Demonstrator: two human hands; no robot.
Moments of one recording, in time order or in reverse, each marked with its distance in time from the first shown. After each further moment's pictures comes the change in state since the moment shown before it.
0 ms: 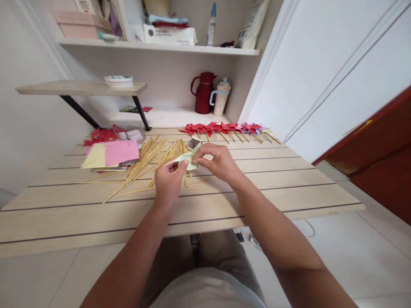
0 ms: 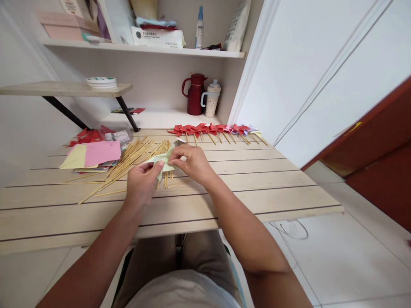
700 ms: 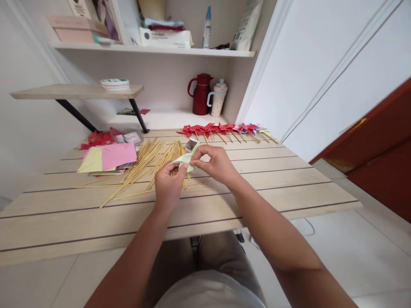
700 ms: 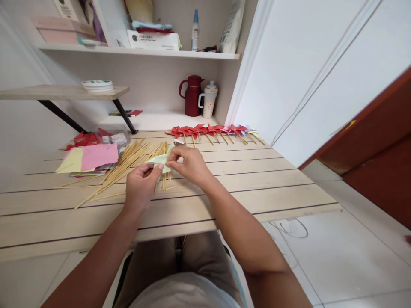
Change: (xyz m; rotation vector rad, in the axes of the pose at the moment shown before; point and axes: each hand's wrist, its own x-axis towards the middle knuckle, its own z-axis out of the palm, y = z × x) left_hand 0.001 -0.012 -0.005 0.152 -0.005 0.118; right_hand 0.000 -0.003 0.001 -0.038 0.024 0.051
